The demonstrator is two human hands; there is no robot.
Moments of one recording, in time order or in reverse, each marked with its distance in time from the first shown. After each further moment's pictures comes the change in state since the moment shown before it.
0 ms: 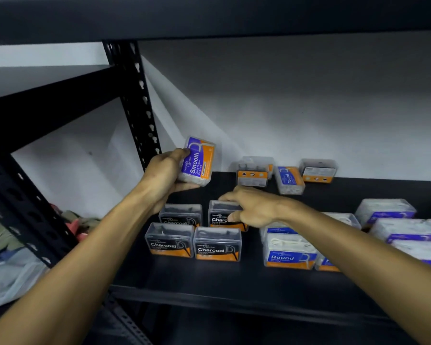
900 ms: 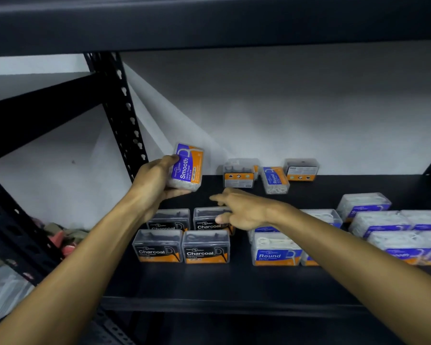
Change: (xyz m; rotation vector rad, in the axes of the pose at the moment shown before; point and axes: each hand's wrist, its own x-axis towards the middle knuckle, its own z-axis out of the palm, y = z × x) left_hand -0.001 -0.005 0.004 -0.033 -0.066 -0.001; right_hand -0.005 0.006 0.005 0.022 0.021 0.059
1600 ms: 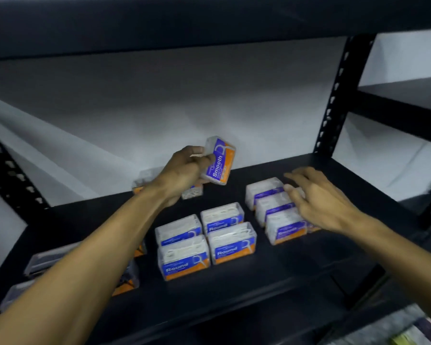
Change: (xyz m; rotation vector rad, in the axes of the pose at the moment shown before) left_hand 0.014 -0.010 0.226 0.248 -0.478 0.089; right_hand -0.220 0.182 -0.029 -0.158 0.685 0.513
